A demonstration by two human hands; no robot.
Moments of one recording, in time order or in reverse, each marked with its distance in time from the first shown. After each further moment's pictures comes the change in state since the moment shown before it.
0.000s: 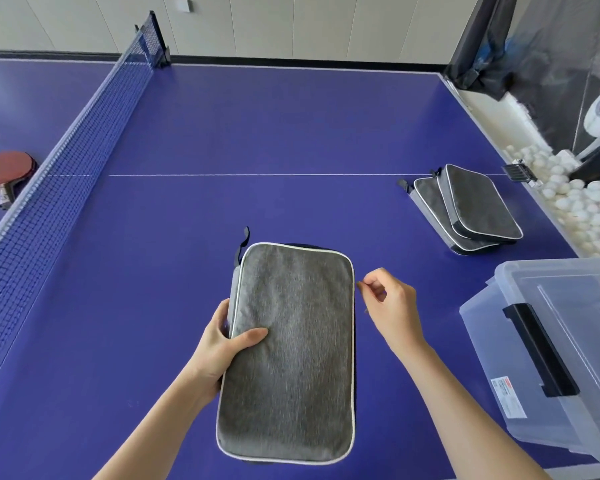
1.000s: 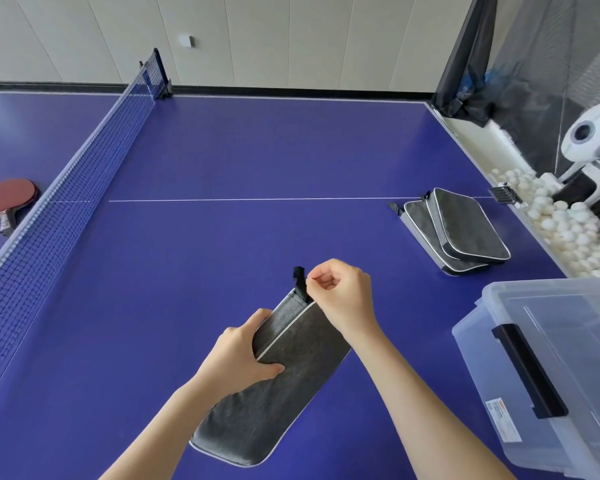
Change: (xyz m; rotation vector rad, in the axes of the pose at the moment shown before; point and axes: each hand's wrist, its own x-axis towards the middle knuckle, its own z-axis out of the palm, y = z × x) left_hand 0.021 0.018 0.020 1.057 -0.091 0.312; right_hand 0.036 -0.089 0.010 0.278 -0.094 0.211
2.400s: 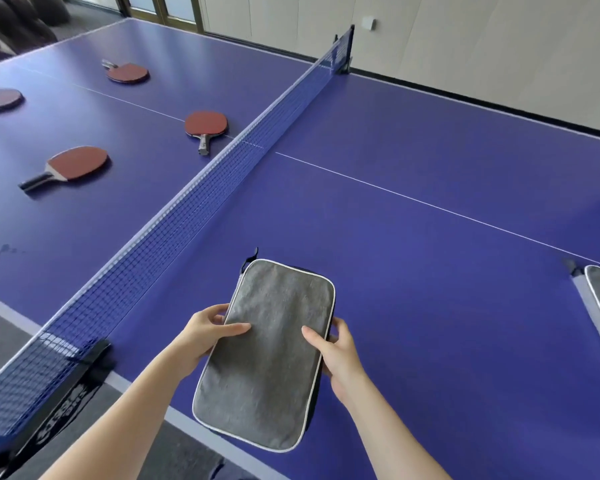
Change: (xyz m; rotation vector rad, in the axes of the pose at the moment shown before) left_hand -0.148 -0.183 -0.066 -0.970 0.447 -0.713; right_hand -0.105 0.031 0.198 0.421 -0.652 0.642
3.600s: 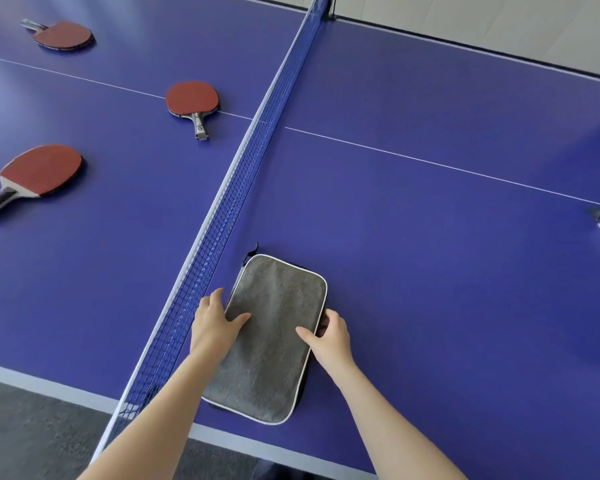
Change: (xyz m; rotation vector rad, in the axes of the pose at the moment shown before) left_hand 0.116 -0.002 -0.130 0.730 0.246 0.189; right_hand 0.075 0.034 0.172 -0.552 0.316 -0.013
